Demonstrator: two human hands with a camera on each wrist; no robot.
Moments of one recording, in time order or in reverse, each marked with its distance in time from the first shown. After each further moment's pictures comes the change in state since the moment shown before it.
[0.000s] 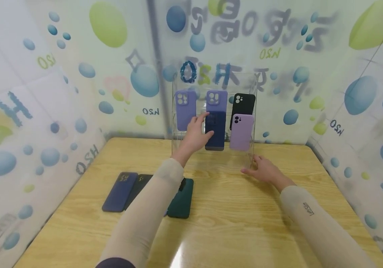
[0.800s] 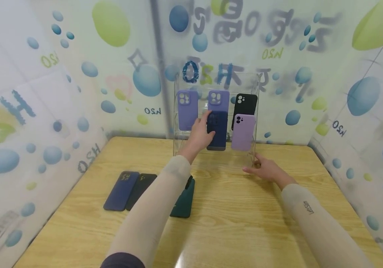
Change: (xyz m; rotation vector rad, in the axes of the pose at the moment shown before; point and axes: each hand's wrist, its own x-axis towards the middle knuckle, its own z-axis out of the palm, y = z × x) left_hand 0.015 -0.004 0.016 0.050 0.035 -0.042; right_hand 0.001 -0.003 -0.007 0.076 -0.076 0.051
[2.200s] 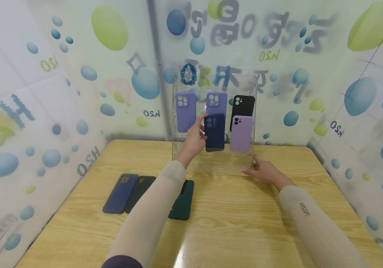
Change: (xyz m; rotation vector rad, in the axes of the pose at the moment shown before) left_hand -0.002 -0.028 0.005 -0.183 0.037 0.136; right_hand -0.001 -0.001 0.003 -0.053 0.026 -0.031
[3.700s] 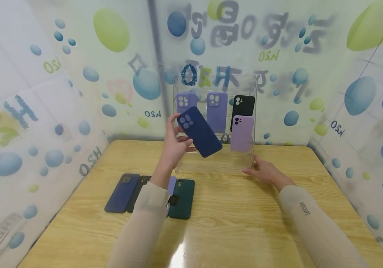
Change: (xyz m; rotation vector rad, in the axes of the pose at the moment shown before) left_hand -0.081 0.057 -0.070 -0.622 0.107 -0.139; right_hand -0.004 0.000 0.000 0.041 -0.030 0.001
